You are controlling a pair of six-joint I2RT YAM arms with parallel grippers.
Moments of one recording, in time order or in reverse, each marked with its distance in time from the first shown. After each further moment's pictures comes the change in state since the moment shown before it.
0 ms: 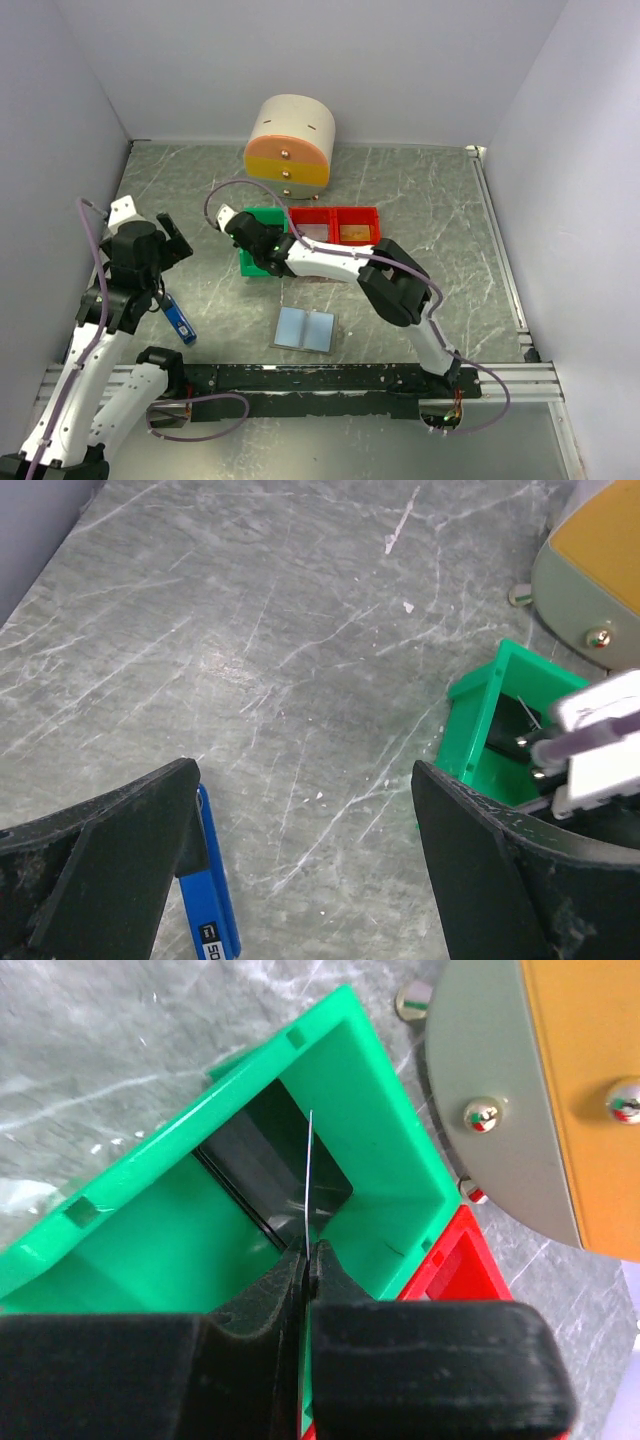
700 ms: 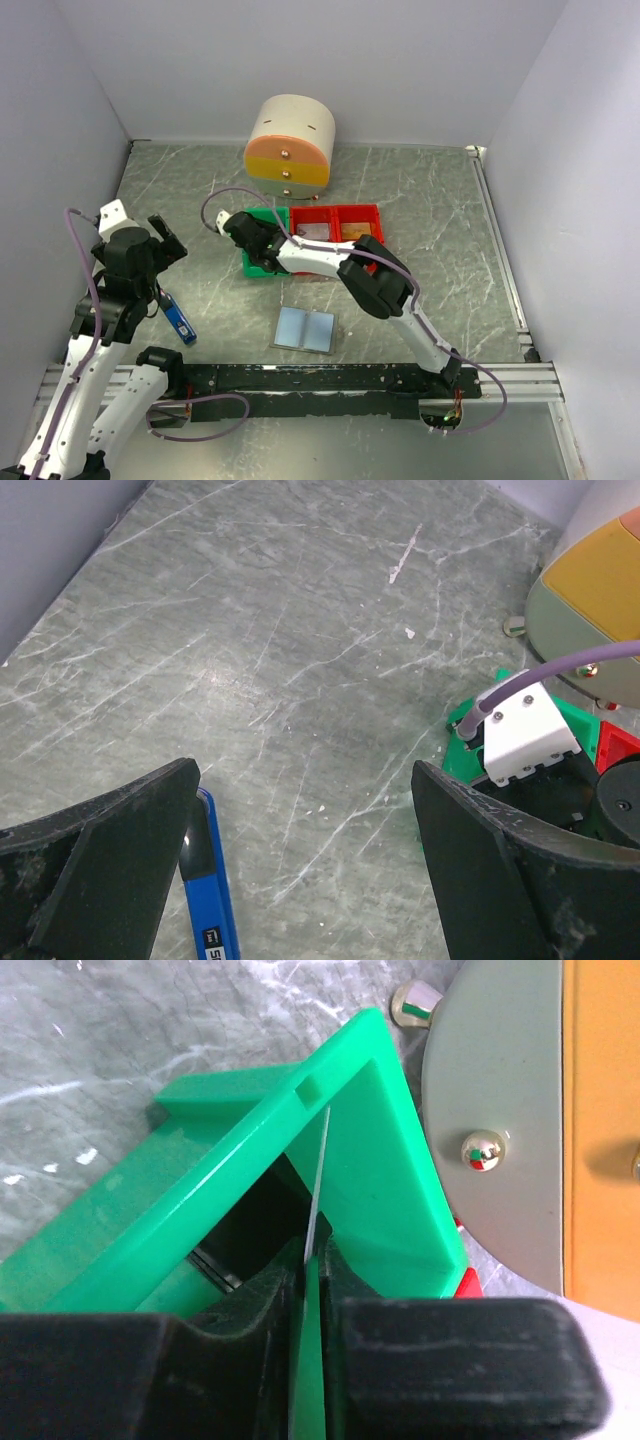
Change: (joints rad) left arm 0.001 -0.068 0.000 -0.011 -0.055 -0.018; right arm -0.035 0.174 0.097 0.048 0.061 -0.189
